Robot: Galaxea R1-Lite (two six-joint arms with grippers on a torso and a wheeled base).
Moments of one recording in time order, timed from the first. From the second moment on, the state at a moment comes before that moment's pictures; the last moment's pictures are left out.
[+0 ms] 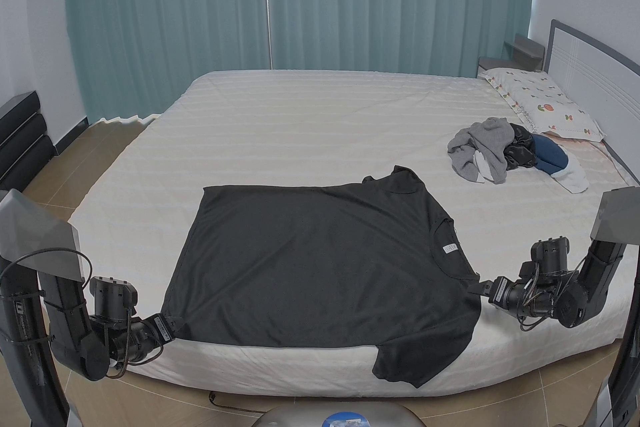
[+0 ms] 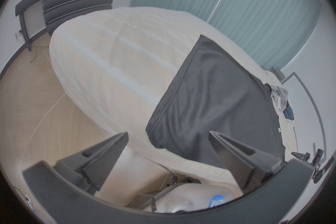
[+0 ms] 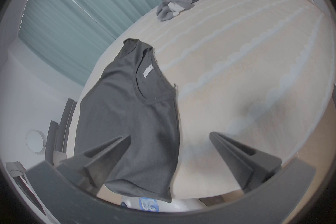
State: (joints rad) left arm -0.05 2.21 -0.16 -1.25 0.03 -0.58; right arm 0.04 2.19 -0.47 -0.98 0.19 0.57
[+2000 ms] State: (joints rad) left arm 0.01 2.17 -0.24 -1.27 0.01 -0.67; right arm 0.09 2.15 -0.84 -0.79 0.22 0.81
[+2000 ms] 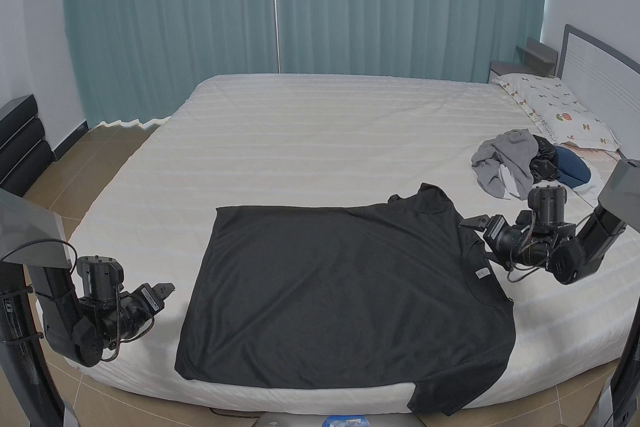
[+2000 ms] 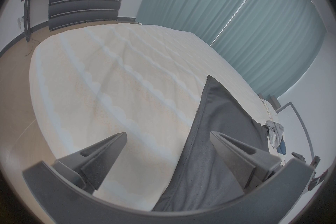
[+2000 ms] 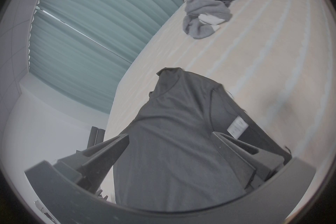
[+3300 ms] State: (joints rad) left arm -0.05 2.23 -0.25 -1.28 -0.04 -0.82; right arm 0.12 2.70 -1.90 -0.35 0.03 0.48
